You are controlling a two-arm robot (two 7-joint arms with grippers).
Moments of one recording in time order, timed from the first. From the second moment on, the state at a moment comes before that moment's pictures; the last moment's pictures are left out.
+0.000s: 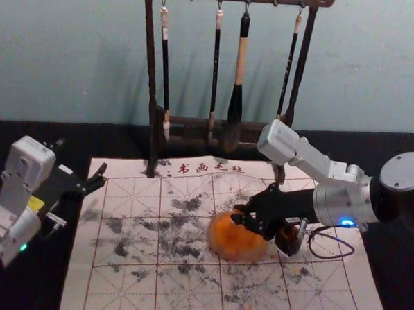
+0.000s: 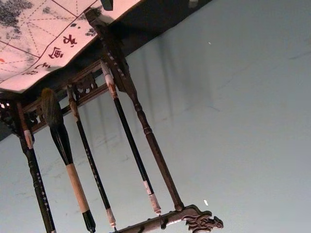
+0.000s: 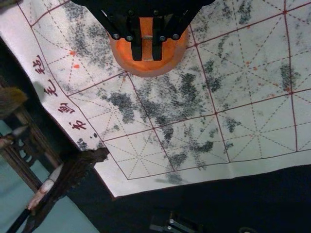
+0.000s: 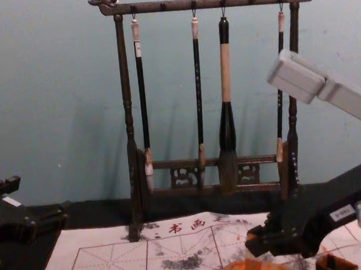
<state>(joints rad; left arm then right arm) -0.20 0.60 0.45 -1.41 -0.25 -0.12 0.03 0.67 0.55 -0.79 -1.33 0.26 0.35 0.79</state>
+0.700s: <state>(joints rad) -0.20 0.60 0.45 -1.41 -0.25 -0.12 0.03 0.66 0.59 -0.76 -1.35 0.26 0.37 0.78</state>
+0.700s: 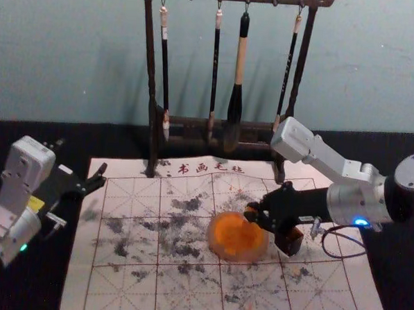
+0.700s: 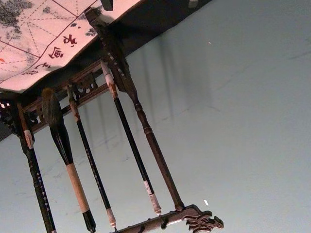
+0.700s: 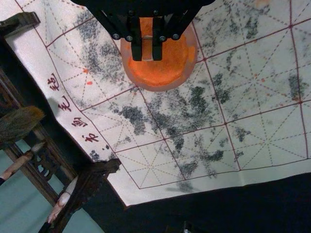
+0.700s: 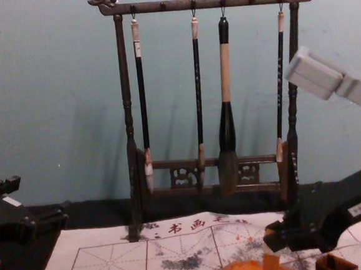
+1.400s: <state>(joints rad) -0.20 0.60 0.45 -1.41 -0.25 -0.12 0.03 0.61 0.64 -0.76 -1.45 0.29 0.39 0.80</state>
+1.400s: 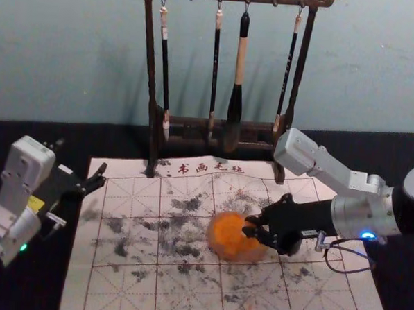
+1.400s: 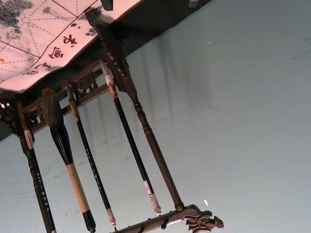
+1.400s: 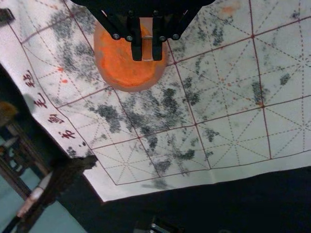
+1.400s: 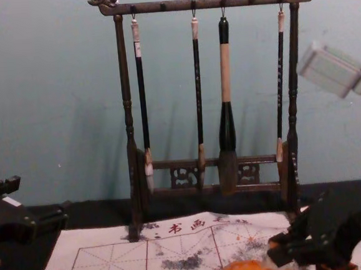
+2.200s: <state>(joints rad) -0.20 0.60 0.45 -1.41 -0.25 -0.12 0.03 0.67 0.57 -0.79 -1.36 0.27 0.38 0.79</state>
